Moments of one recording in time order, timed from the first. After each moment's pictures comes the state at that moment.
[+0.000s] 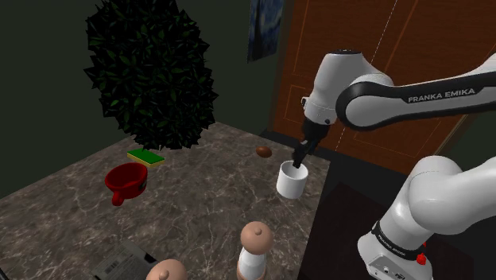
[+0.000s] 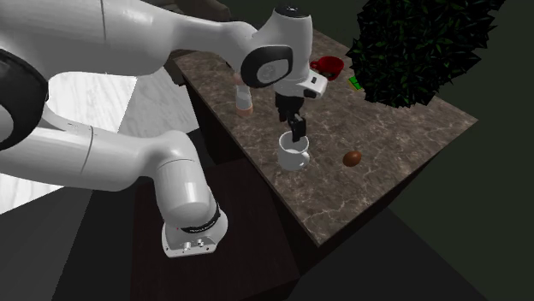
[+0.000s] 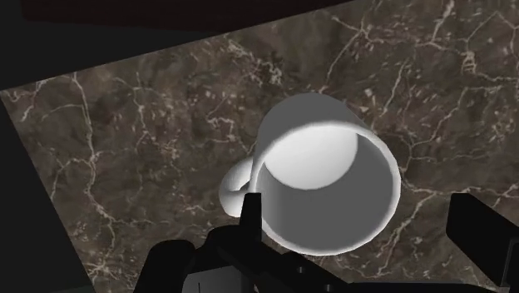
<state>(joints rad) 0.10 -0.73 0.21 -2.72 0.14 2.06 0.12</state>
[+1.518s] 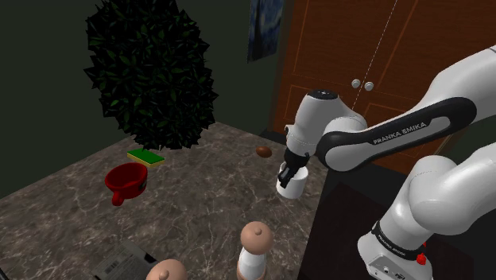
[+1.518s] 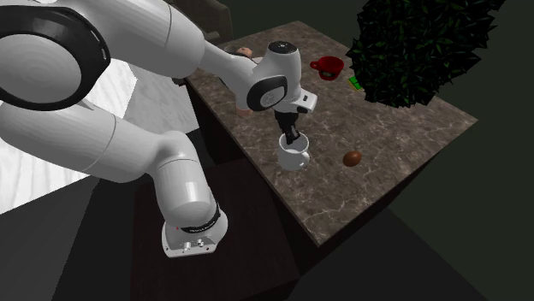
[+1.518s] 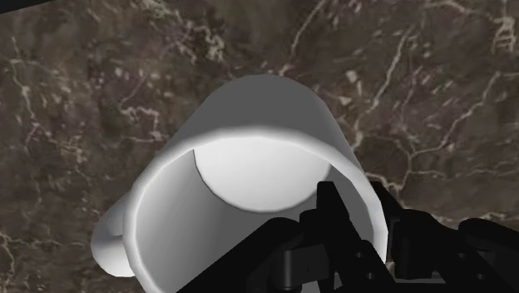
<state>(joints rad) 0.12 -0.51 0.34 -2.82 0.16 2.43 0.21</state>
